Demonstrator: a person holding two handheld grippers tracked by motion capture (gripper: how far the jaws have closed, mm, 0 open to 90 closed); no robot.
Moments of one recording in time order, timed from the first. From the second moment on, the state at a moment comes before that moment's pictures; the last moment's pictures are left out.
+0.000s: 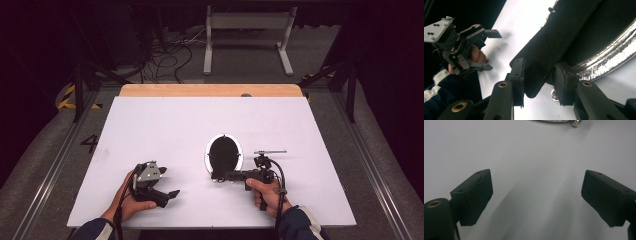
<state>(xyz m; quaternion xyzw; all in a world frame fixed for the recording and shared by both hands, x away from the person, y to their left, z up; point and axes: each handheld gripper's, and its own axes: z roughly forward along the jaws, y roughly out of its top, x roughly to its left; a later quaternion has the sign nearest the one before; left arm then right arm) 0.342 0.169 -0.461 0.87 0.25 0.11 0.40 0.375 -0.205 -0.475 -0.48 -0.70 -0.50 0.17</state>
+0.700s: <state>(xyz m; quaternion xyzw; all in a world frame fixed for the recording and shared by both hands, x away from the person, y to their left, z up) 0.414 0.124 -0.463 0.85 0.30 0.05 0.42 0.393 -0.195 -0.477 -0.51 -0.66 -0.53 0.18</state>
